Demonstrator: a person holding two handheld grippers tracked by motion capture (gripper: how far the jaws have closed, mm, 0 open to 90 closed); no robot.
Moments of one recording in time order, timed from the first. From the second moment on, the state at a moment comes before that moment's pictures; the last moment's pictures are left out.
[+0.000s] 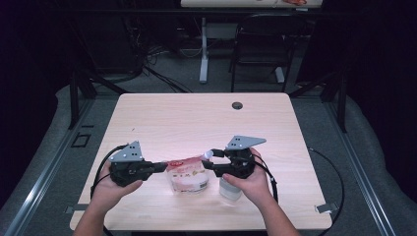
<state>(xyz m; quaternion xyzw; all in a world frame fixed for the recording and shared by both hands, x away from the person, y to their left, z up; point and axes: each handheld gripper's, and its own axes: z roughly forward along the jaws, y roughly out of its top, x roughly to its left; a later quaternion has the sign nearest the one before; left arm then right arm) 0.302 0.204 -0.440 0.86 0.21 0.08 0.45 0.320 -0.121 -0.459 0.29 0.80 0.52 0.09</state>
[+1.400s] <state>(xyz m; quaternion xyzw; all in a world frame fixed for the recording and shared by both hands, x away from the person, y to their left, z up) 0.303 0.212 -0.441 0.85 0.24 0.10 0.47 0.303 -0.116 -0.426 0.25 0.82 0.50 0.11</state>
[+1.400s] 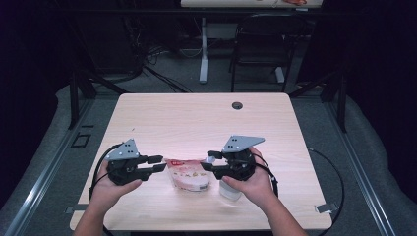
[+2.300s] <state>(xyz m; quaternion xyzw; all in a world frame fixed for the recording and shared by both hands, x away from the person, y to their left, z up) 0.306 0.243 -0.445 0.83 0.27 0.11 0.47 0.313 -0.046 -0.401 0.17 0.88 0.43 0.09</state>
